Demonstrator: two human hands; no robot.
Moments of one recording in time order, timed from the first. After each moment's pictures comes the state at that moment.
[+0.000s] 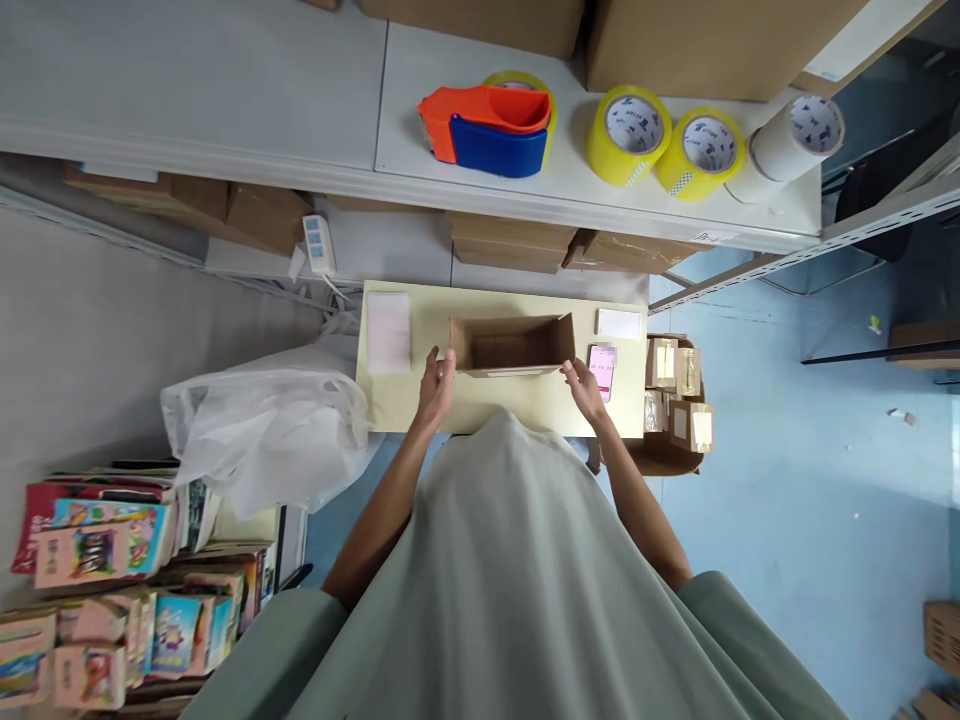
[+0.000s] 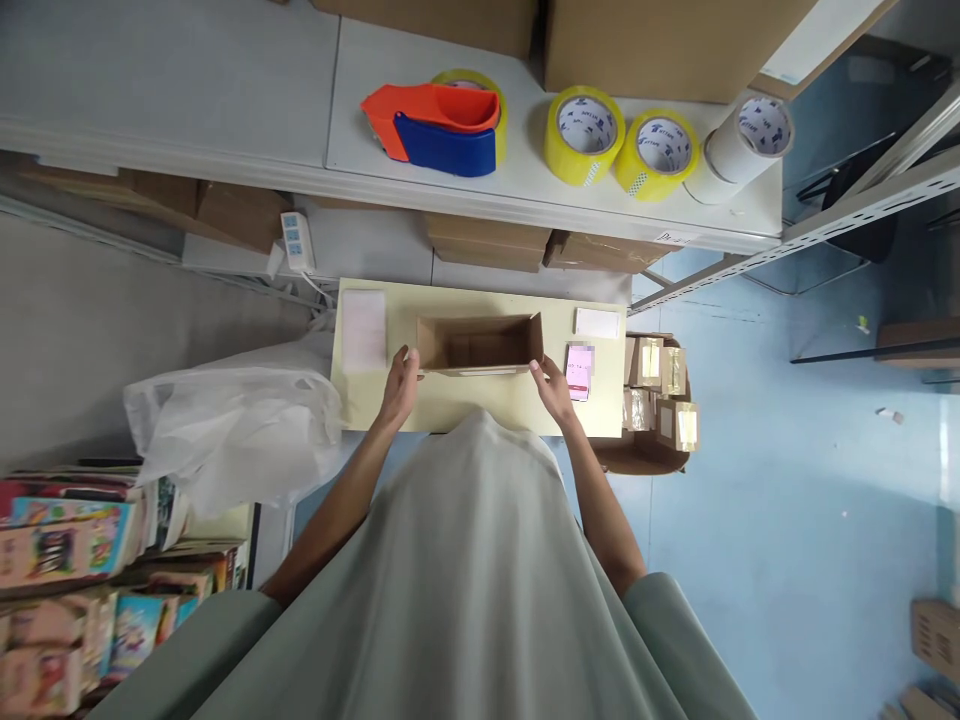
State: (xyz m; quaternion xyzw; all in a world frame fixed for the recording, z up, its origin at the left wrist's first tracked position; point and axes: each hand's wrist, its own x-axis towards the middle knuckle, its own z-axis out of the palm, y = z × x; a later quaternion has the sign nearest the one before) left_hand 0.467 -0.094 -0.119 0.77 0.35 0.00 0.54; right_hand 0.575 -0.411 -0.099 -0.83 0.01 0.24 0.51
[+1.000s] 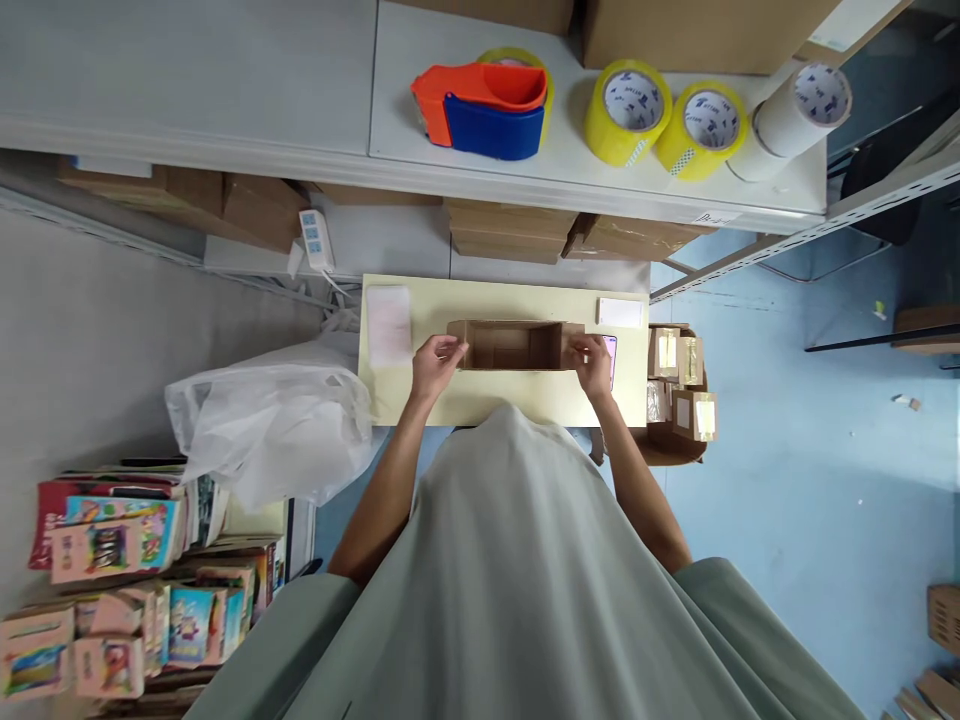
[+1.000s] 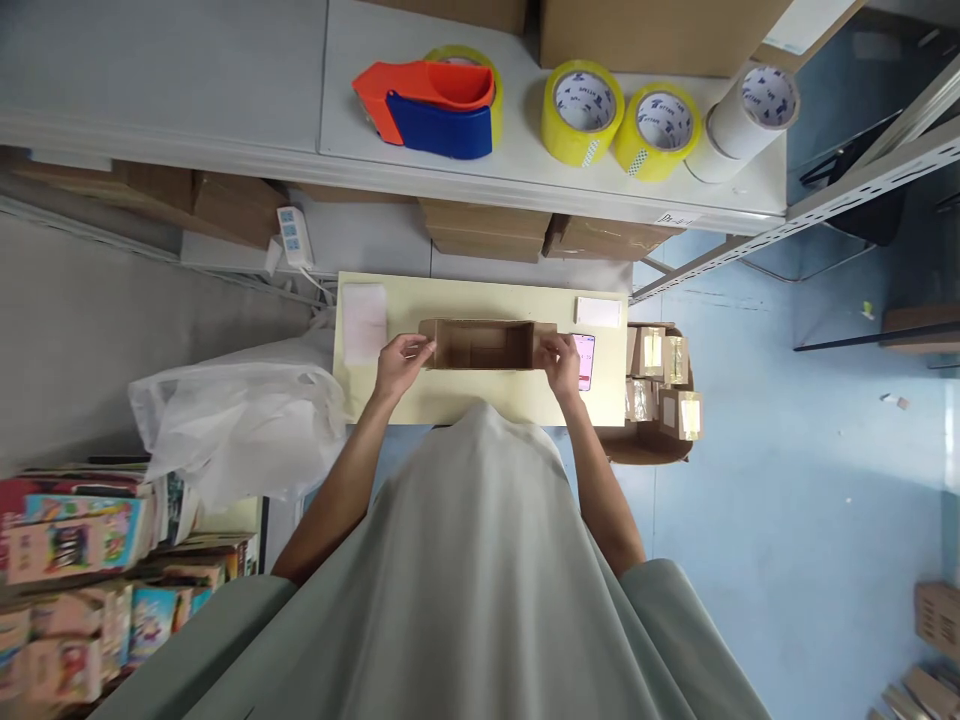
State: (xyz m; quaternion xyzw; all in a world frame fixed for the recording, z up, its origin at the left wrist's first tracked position) left_hand 0.493 -0.075 -0.121 0.77 0.31 0.01 0.55; right_hand 0.600 -0.419 -0.127 -0.88 -0.05 0.10 0.47
